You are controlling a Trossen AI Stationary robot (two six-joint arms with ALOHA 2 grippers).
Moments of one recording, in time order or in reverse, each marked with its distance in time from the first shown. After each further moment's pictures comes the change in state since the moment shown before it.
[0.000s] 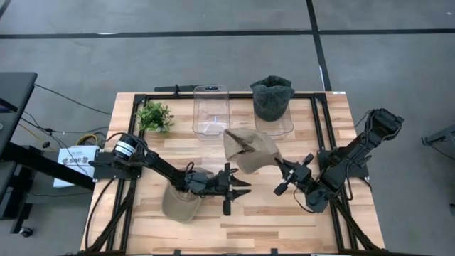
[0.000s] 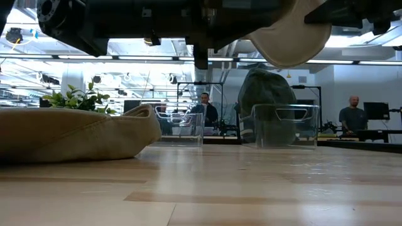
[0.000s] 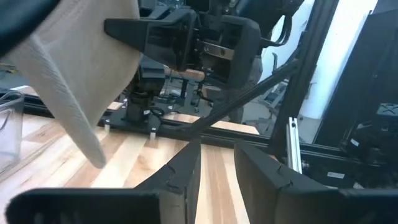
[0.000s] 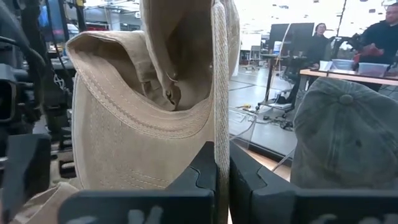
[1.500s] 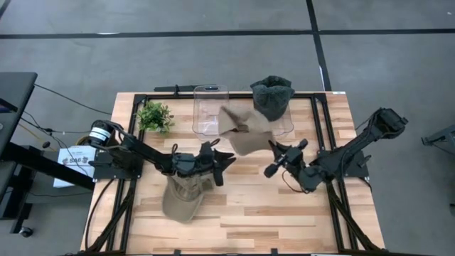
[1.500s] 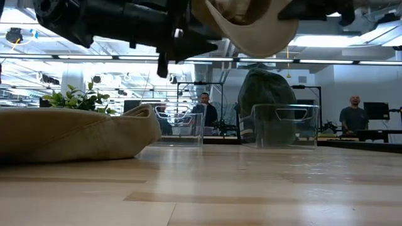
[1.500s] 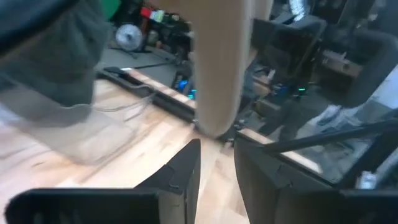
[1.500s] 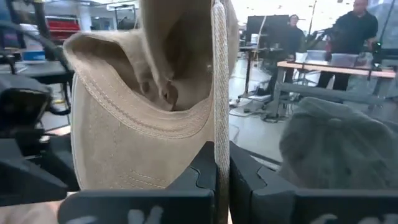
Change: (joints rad) left arm 0.127 -0.302 -0.234 -0.162 -0.158 -0.246; right arm -0.215 -0.041 0.077 0.153 -0.127 -0.254
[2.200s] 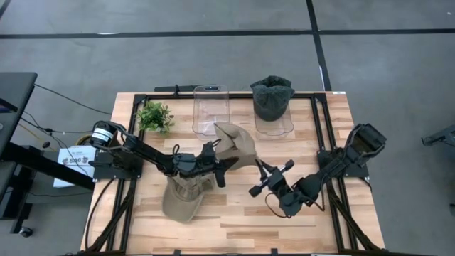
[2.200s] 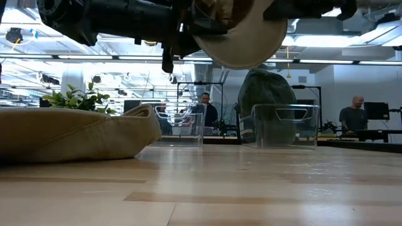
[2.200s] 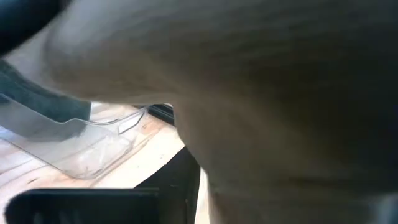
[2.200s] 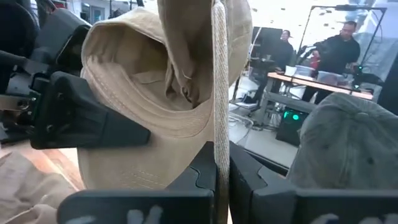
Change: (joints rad) left arm -0.002 0.022 0.033 0.031 -0.007 0.055; right arm 0.080 0.385 0.205 0.100 0.116 -0.046
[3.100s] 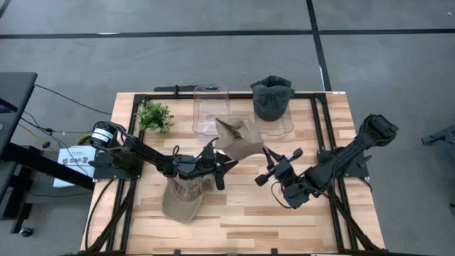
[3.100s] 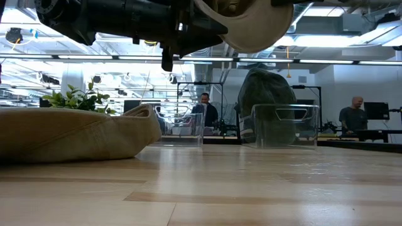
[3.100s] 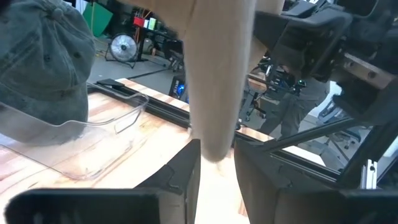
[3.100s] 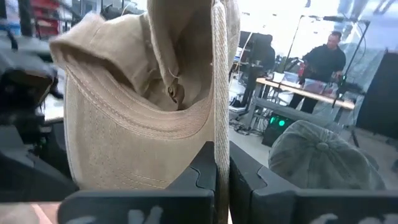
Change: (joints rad) left arm -0.017 0.000 -0.002 -0.013 0.007 0.052; right arm -0.048 -0.212 0.023 -0.371 0.009 0.096
